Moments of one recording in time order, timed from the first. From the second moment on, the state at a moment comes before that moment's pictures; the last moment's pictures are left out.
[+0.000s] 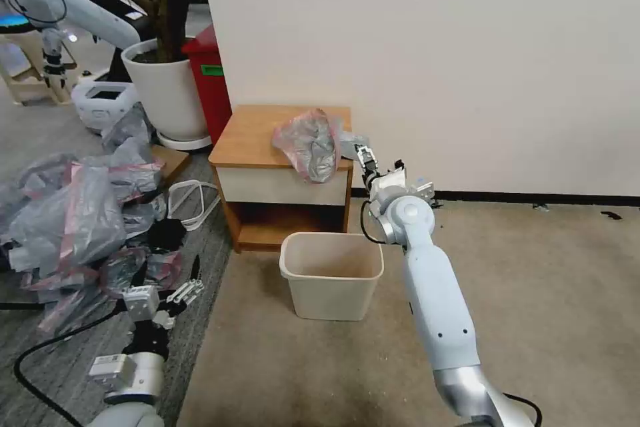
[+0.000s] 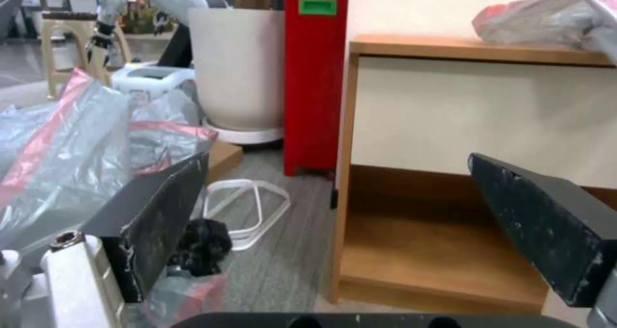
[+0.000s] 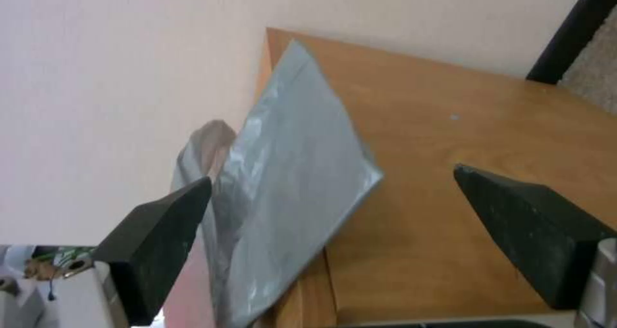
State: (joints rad) left arm 1.73 -1.37 -0.71 -2.10 -0.30 -0.14 -0.05; right arm -0.68 1.61 0.40 1.43 1.37 -0.18 0.45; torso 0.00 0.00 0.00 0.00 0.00
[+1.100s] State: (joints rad) left arm 1.74 -1.39 -0.72 -2.10 -0.28 -0.15 -0.08; right arm -0.60 1.61 0.41 1.35 1.35 -0.20 0.47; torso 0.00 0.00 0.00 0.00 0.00
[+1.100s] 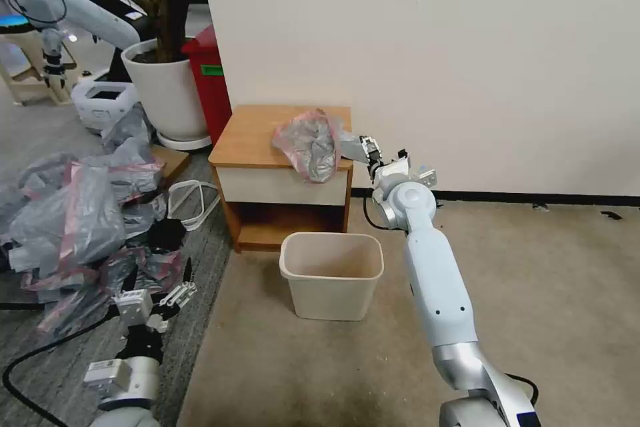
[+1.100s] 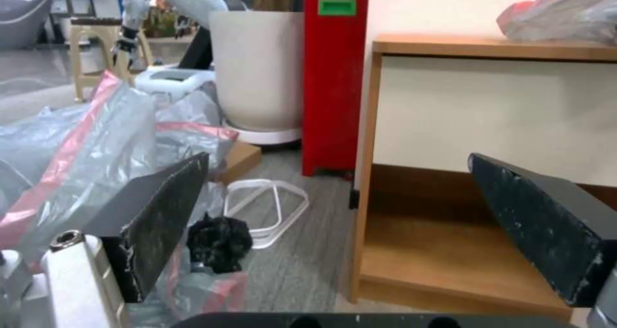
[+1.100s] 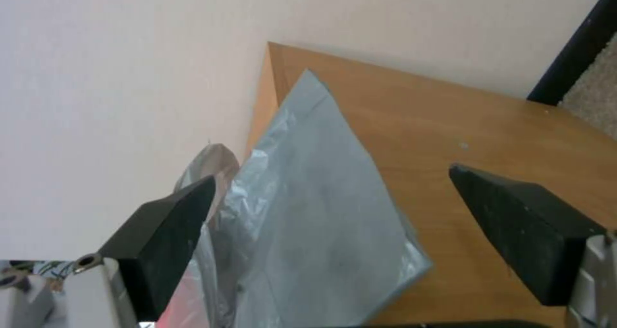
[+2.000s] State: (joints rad) left arm 1.74 -1.38 -0.73 -2.09 -0.28 -0.15 -0.08; right arm -0.57 1.61 0.41 1.32 1.37 -0.23 0.47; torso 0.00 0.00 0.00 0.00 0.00
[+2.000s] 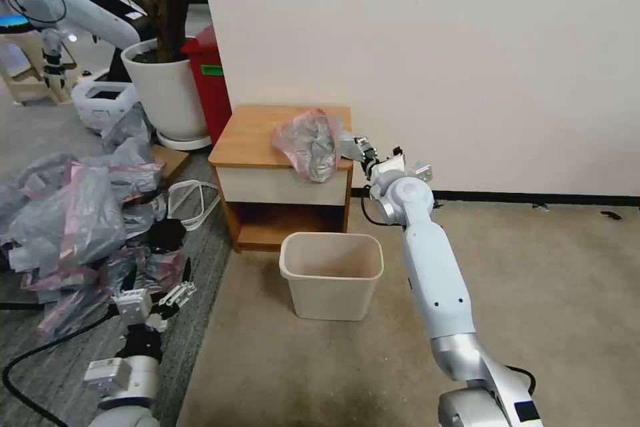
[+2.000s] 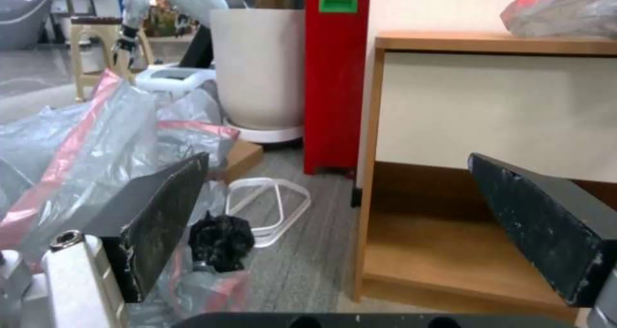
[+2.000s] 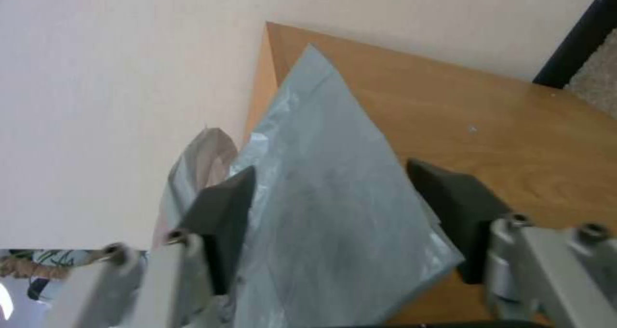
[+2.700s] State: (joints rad) left arm 1.74 -1.38 -0.73 -2.08 -0.28 -0.15 -0.08; right arm -0.58 1.61 0.41 1.33 1.40 -0.25 0.47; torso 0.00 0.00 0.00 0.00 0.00
